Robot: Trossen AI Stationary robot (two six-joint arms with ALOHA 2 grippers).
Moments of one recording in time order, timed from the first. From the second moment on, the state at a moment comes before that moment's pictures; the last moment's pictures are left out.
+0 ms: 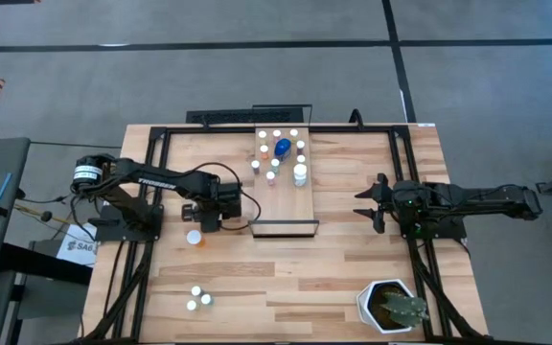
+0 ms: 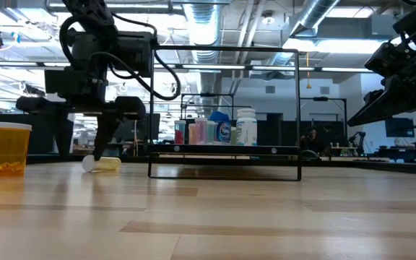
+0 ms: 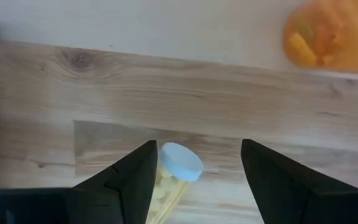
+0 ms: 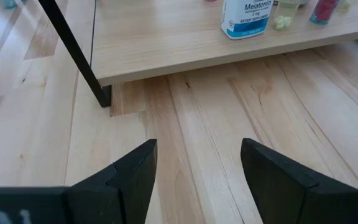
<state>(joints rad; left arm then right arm) 0.11 1.54 0.83 -0.80 0.11 1.57 -0.05 0.28 0.17 -0.42 0.13 0.14</state>
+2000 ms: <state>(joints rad) 0.17 1.58 0.81 -0.71 0.07 1.76 -0.05 0.28 0.17 -0.42 0.13 0.14</state>
